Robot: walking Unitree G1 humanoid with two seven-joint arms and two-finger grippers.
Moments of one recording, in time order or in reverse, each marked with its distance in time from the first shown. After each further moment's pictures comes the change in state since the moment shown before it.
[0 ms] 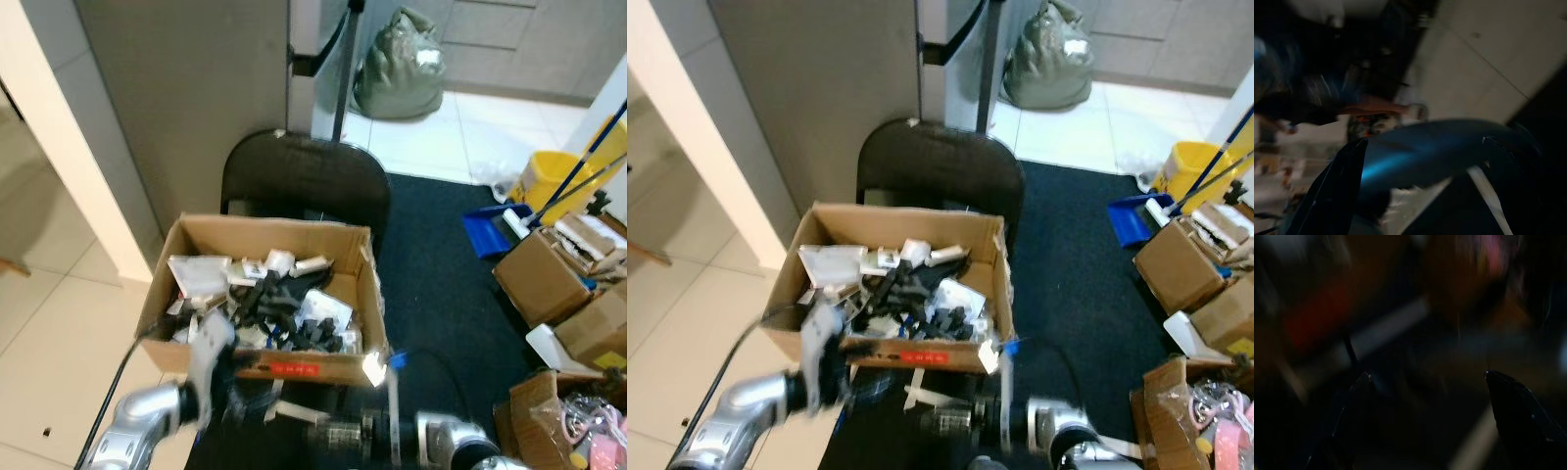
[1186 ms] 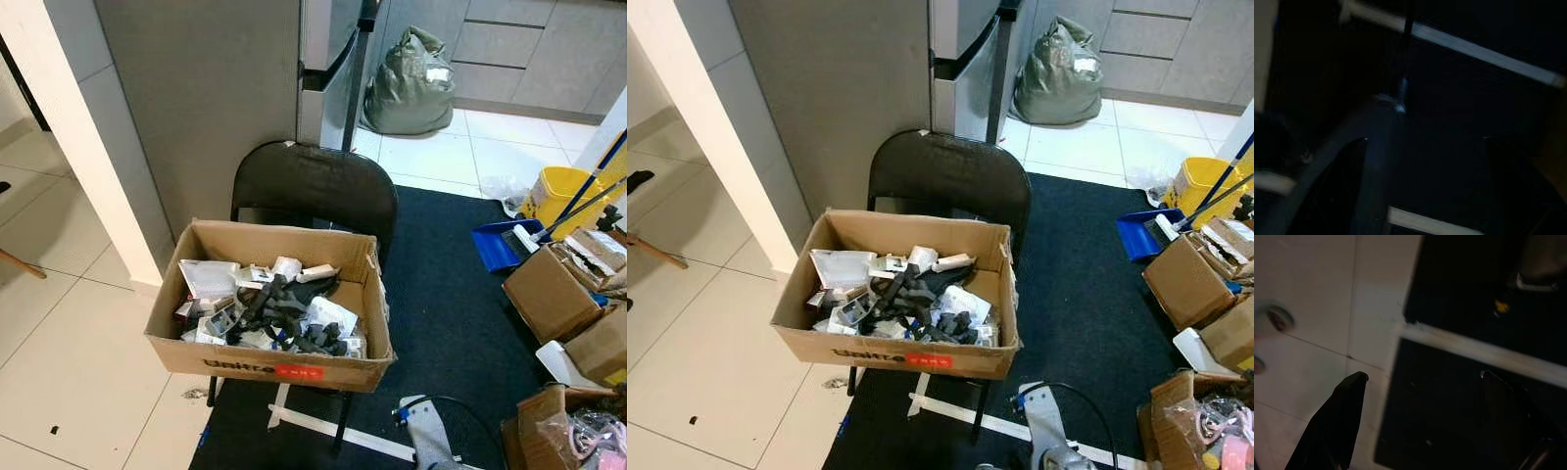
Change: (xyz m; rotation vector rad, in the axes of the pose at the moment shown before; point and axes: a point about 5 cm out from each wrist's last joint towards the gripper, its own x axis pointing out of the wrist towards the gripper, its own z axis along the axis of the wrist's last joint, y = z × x) left arm -0.062 -0.043 -0.178 -0.512 0.715 1.056; right arm -0.036 -0.047 -0.041 -0.008 0.017 -1.145
